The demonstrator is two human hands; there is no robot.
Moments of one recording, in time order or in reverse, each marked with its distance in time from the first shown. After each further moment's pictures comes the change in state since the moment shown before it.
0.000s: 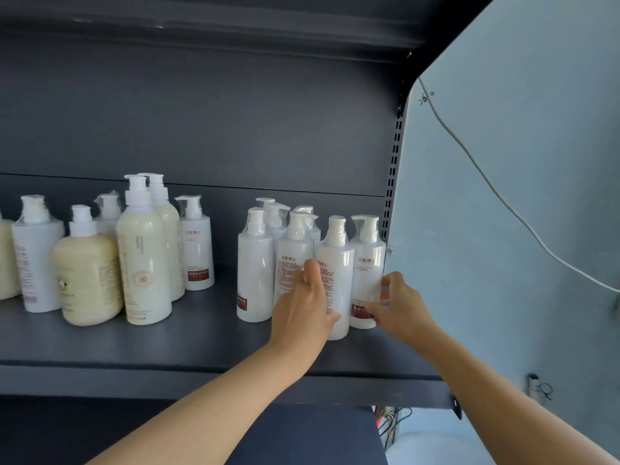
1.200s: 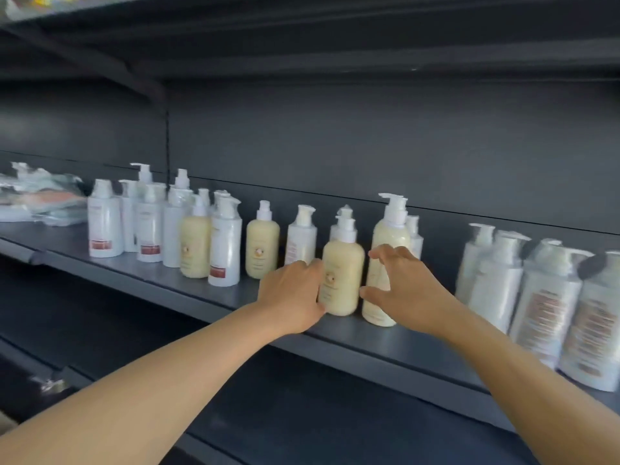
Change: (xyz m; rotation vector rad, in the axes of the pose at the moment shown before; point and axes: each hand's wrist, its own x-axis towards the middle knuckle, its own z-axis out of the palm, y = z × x) left_hand -0.071 -0.257 -0.215 0.376 -0.169 -0.190; right_hand -0.103 -0.272 0.160 -0.226 -0.197 -0.671
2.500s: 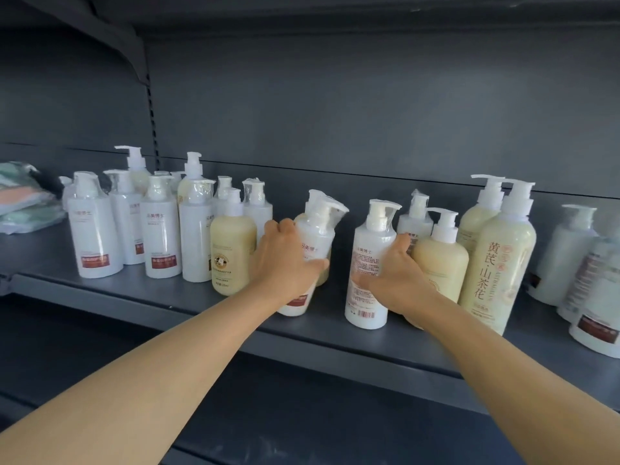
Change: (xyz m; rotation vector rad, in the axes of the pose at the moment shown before) left_hand 0.080 -0.169 0.019 -0.329 0.168 -0.192; right_hand 0.127 -0.076 0.125 0.398 0.110 0.399
